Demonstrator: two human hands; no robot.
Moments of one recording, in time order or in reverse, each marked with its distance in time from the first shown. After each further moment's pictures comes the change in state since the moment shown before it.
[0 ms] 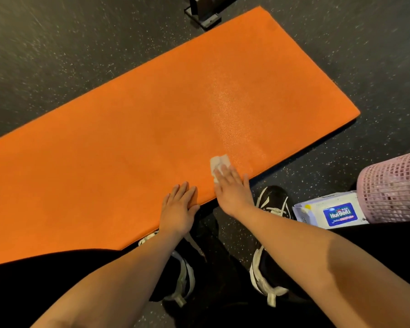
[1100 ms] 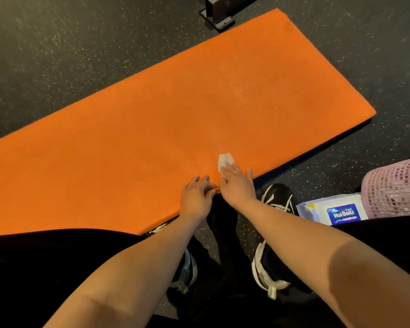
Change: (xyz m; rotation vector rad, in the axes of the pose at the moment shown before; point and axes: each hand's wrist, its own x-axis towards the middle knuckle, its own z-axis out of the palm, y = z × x) left_hand 0.006 0.042 -0.004 -0.385 0.105 -0.022; right_hand -0.008 -0.021 -0.018 0.152 0.087 0.034
